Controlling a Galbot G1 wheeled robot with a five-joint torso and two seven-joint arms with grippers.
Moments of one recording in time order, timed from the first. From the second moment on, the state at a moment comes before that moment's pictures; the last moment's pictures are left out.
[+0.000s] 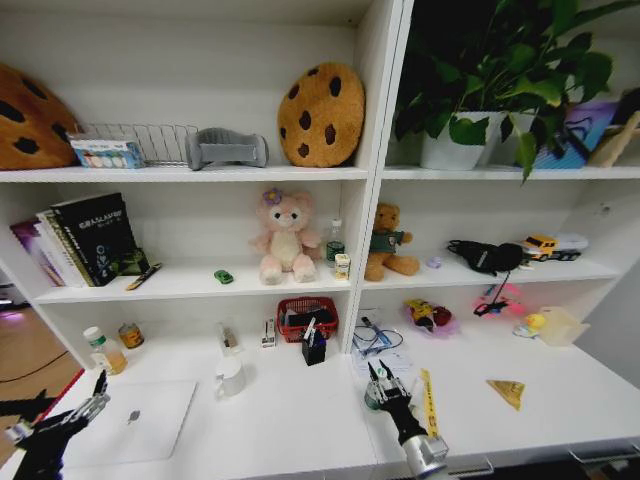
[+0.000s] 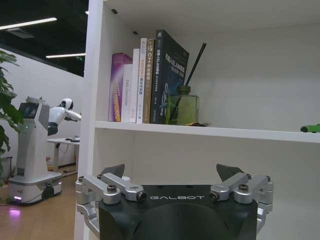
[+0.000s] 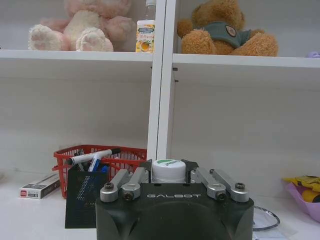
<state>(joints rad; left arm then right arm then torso) 1.99 -1.32 -1.13 -2.17 -0.64 -0.19 -0.06 -1.65 1.16 0.35 1.89 0.21 0.33 0.11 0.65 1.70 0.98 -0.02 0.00</state>
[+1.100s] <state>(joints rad) 2.00 -1.32 -1.13 -2.18 -0.67 -0.21 -0.06 -2.10 1.15 0.45 2.18 0.08 0.48 0.06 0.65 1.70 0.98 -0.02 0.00</state>
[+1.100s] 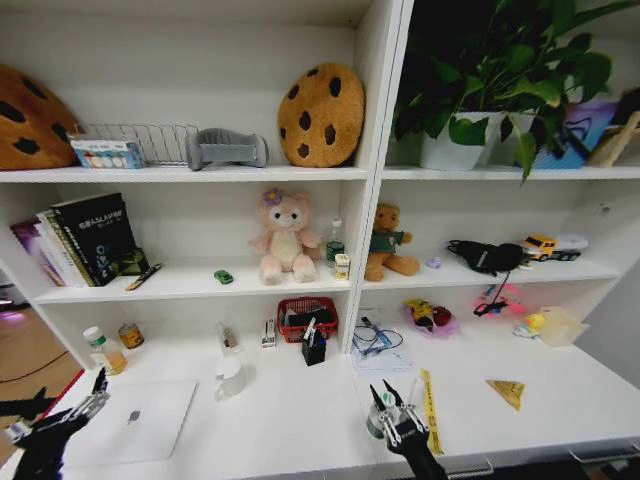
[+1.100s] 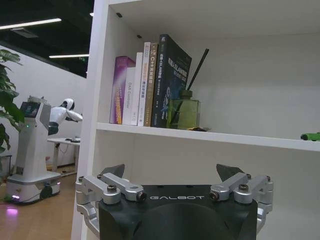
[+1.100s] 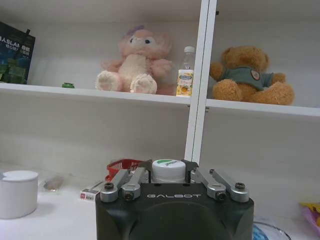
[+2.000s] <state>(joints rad) 1.98 -1.30 -1.15 -2.13 -0.72 -0.22 -0.06 -2.30 1.16 0.42 2.00 -0.08 0.63 0.07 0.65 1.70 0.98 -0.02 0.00</state>
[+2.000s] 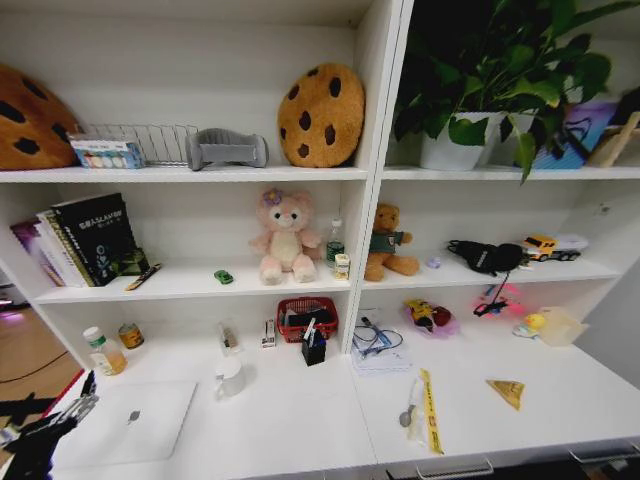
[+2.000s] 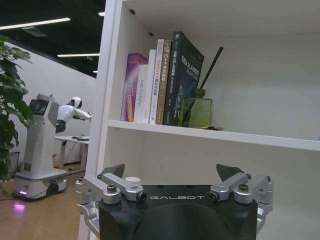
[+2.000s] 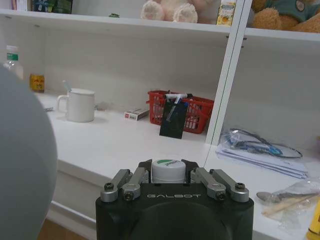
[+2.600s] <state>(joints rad) 1.98 -1.30 -1.15 -2.13 -0.70 -0.21 -0.06 -2.23 1.18 0.42 1.70 -0.08 0.72 0.08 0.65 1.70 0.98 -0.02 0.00</state>
